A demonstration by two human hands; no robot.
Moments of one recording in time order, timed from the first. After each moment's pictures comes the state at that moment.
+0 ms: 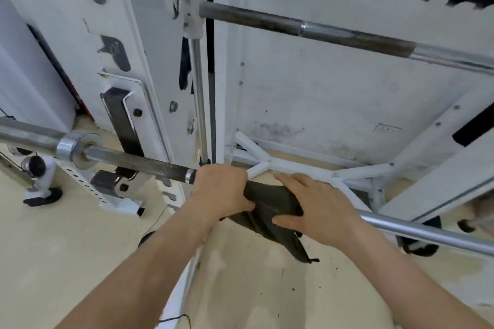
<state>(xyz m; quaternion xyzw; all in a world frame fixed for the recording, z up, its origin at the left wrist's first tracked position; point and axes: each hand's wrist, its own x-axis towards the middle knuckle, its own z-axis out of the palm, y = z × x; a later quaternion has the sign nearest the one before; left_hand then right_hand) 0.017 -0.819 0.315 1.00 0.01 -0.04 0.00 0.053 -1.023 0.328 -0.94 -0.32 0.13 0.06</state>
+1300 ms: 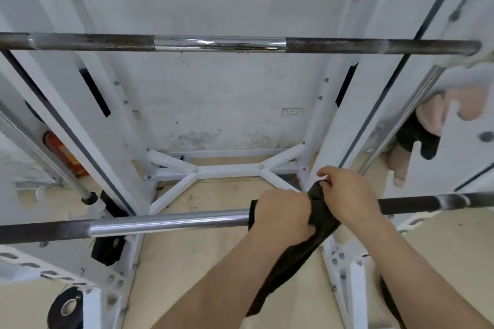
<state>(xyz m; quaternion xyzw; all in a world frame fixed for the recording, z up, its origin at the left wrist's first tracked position) 0.108 -1.285 0.314 0.98 -0.20 -0.04 0.03 0.135 -1.422 0.318 -0.99 0.01 -0.05 0.14</state>
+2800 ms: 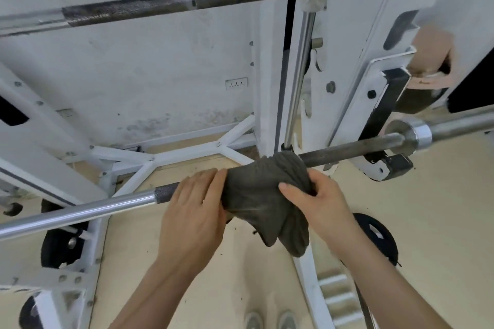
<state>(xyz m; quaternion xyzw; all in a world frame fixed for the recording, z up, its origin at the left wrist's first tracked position) 0.065 -1.457 0.288 0.96 -0.16 0.19 0.10 0.071 -1.673 0.306 -0.73 0.10 0.06 0.67</state>
